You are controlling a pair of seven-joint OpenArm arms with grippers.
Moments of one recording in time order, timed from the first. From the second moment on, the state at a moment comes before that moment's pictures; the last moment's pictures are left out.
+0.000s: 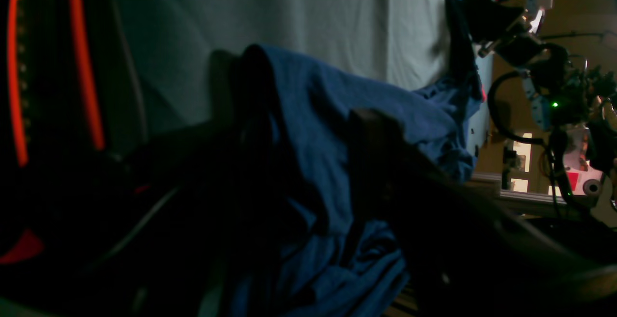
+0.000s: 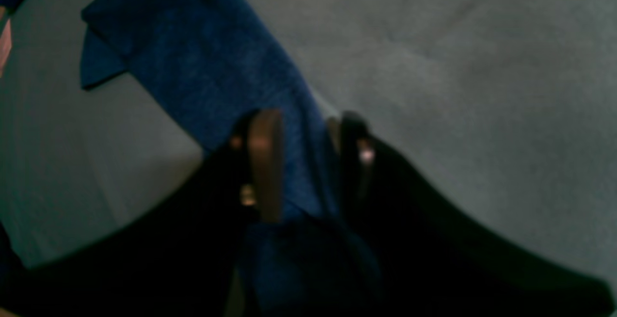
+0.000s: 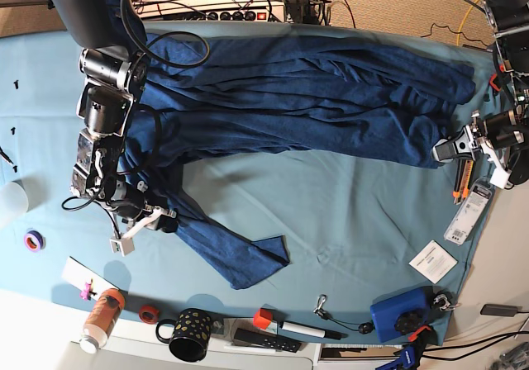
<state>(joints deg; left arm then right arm) -12.7 -32.5 -15.9 44.1 -82.8 -43.5 76.7 33.2 13.1 21.1 39.8 15.9 36.4 -40.3</state>
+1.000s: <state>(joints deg) -12.7 -32.5 -16.0 44.1 -82.8 -43.4 76.2 12.6 3.4 21.0 80.7 59.9 39.8 -77.0</state>
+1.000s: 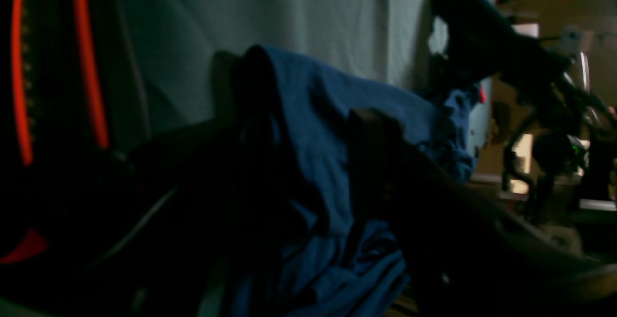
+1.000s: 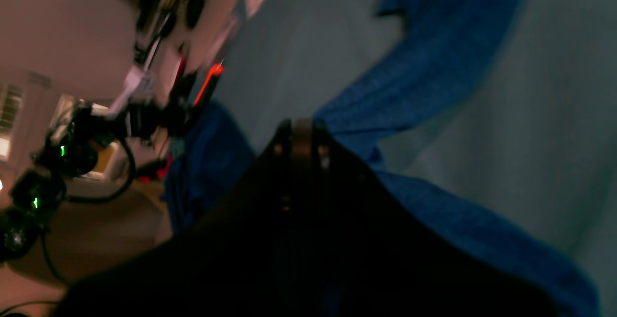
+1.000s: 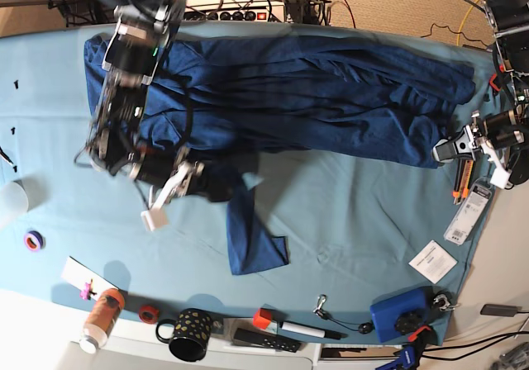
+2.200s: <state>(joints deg) -12.7 -32.0 -16.0 44.1 -82.6 -43.5 76.2 -9.8 0.7 5.0 105.8 49.0 39.6 -59.3</state>
